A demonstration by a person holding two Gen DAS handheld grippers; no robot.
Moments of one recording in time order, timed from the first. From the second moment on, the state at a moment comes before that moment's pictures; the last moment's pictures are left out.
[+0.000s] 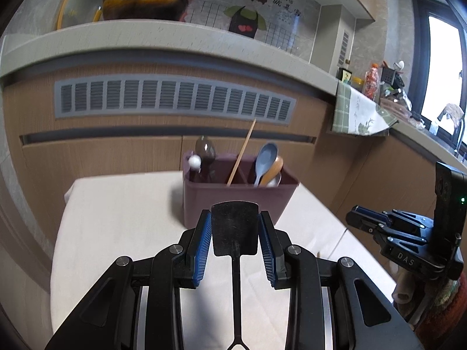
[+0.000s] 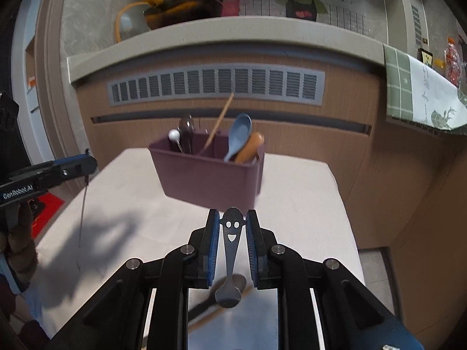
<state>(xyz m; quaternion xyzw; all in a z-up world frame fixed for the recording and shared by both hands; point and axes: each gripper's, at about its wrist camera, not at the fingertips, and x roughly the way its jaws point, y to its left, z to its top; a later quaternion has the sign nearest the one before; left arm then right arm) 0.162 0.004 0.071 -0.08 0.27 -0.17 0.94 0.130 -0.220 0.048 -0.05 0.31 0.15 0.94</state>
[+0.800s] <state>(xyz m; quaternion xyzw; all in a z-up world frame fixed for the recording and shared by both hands) 0.328 -0.009 0.089 -0.12 0.14 -0.17 0.97 0.274 -0.175 0.125 -0.05 0.23 0.16 0.96</state>
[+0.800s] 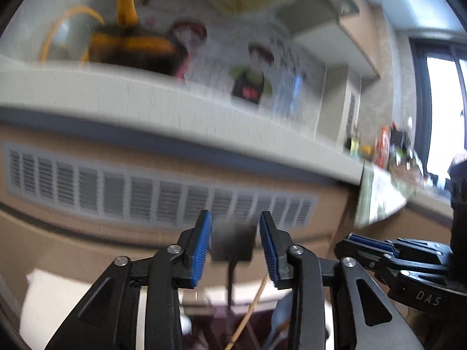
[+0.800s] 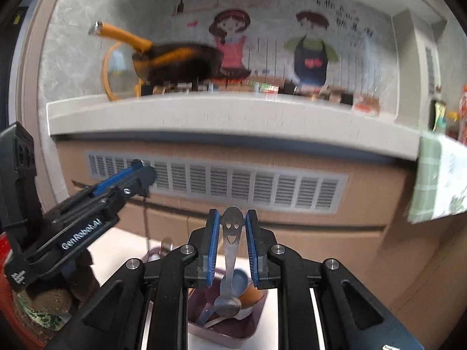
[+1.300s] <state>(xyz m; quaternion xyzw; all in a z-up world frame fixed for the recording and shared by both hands) 0.215 0.007 0.053 -0.09 0.25 -0.16 0.95 0.206 -0.226 0.046 -0.03 0.38 0.08 0.92</state>
